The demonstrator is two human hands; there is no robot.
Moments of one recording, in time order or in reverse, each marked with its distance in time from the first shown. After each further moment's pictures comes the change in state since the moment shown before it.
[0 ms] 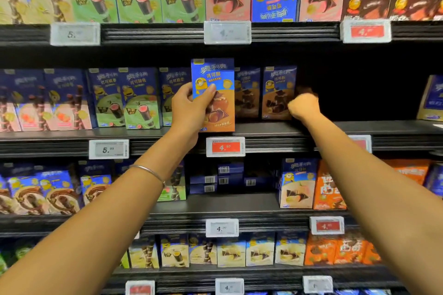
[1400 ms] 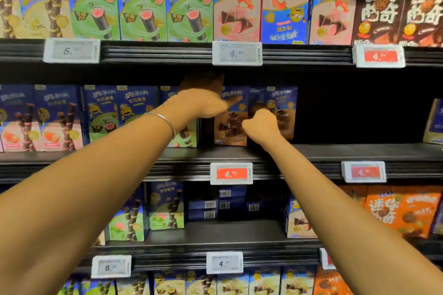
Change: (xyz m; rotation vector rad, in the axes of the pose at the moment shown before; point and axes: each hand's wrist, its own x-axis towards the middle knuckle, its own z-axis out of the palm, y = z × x) left_hand 0.113 0.030 0.019 1.486 -0.403 0.477; right_hand -0.051 -0.089 0.042 0.245 -0.113 -0.145
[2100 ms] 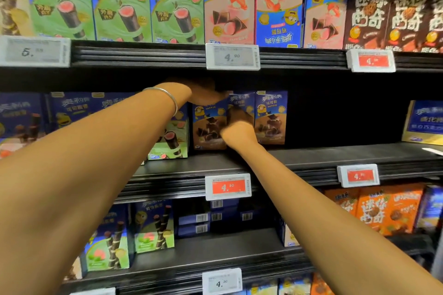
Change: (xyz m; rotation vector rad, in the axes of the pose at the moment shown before) left_hand 0.066 -0.008 0.008 -0.202 -0.228 0.102; right_hand 0.027 -0.022 0.036 -0.161 -0.013 -0.040
